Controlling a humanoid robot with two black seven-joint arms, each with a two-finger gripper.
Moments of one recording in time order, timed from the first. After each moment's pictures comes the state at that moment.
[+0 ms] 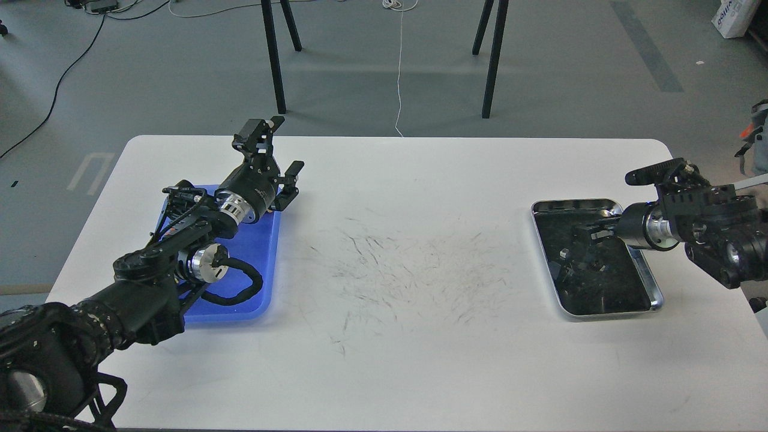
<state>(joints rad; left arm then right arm) -0.79 0.13 -0.44 -0.50 0.19 -0.25 -0.49 1.07 -0.41 -0.60 0.41 -1.13 0.16 0.49</state>
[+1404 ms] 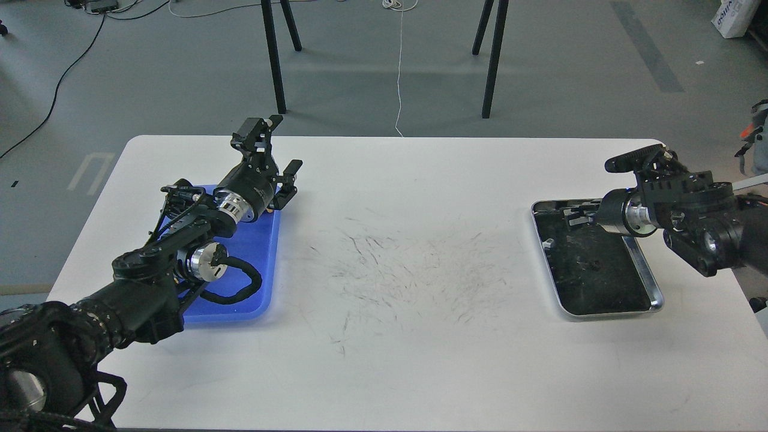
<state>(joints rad) -0.79 0.13 -0.44 -0.50 0.19 -0.25 -0.49 1.10 -0.34 -0.59 0.37 -1.12 0.16 0.49</state>
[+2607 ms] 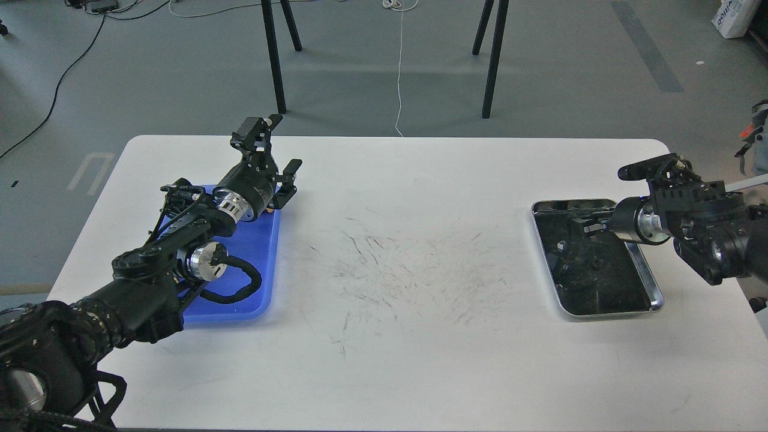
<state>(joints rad) -0.79 0.13 -0.44 -0.50 0.19 -0.25 -0.49 1.05 -0.34 -0.59 0.30 -1.11 0.17 0.49</state>
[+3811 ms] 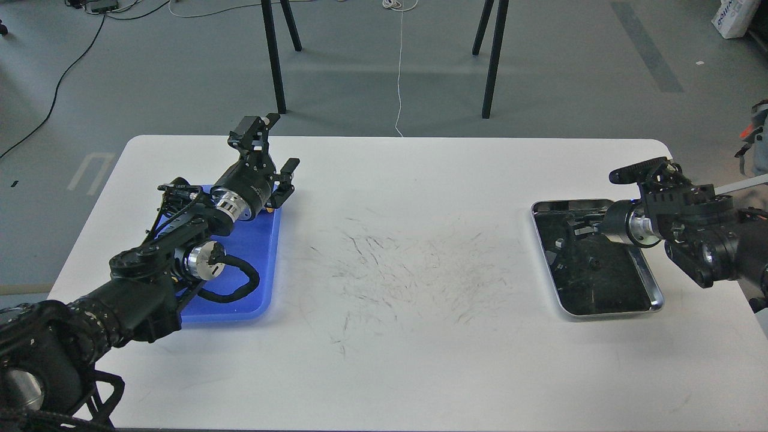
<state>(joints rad) -0.79 0.14 -0.44 -0.50 0.19 -0.25 -0.49 1.04 -0.32 -0.58 0.30 -1.11 0.16 0.49</state>
